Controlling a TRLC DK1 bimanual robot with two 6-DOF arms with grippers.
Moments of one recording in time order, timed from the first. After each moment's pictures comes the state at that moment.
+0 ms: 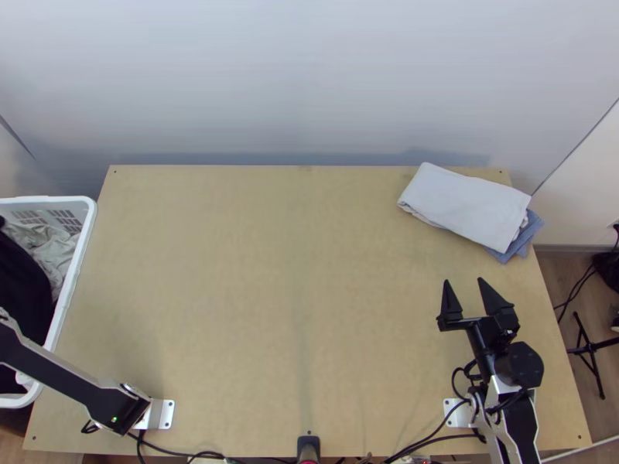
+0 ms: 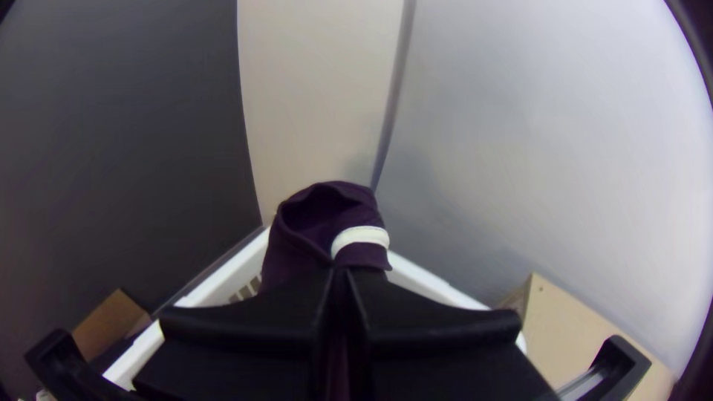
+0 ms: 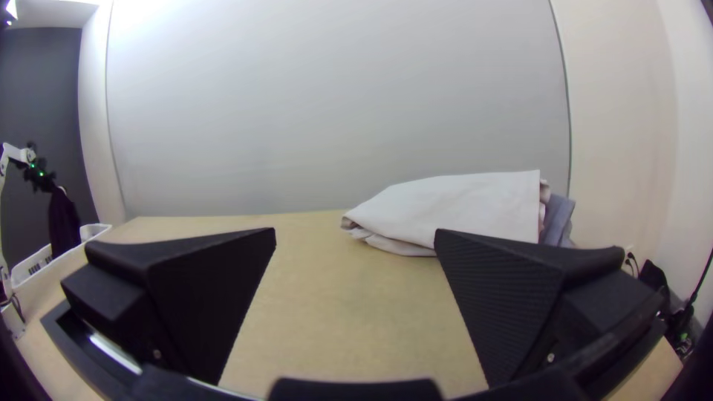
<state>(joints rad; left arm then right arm) 1.02 2.15 2.11 -0.48 0.33 0.16 0.11 0.00 0.01 0.00 -0.03 0.16</state>
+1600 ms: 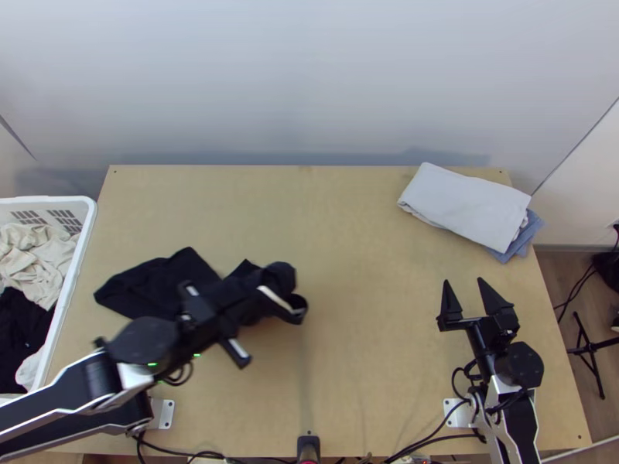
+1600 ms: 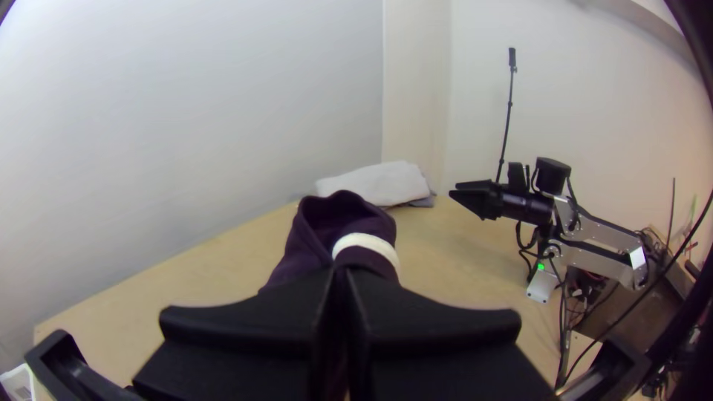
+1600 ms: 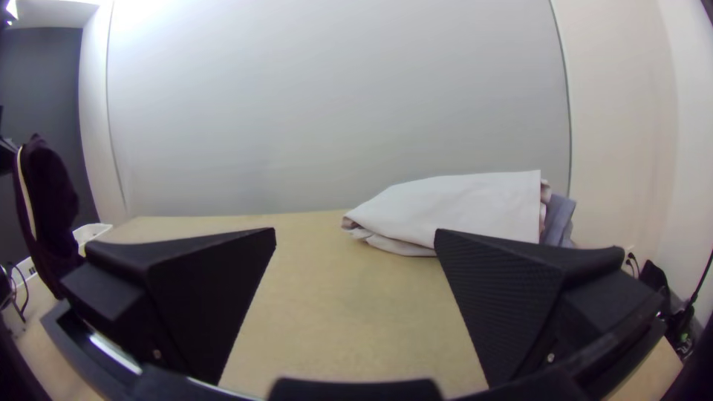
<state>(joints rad) -1.06 0.76 0.77 -0.20 -0.27 -0.07 0.11 0.00 0.01 0.00 -0.03 0.16</state>
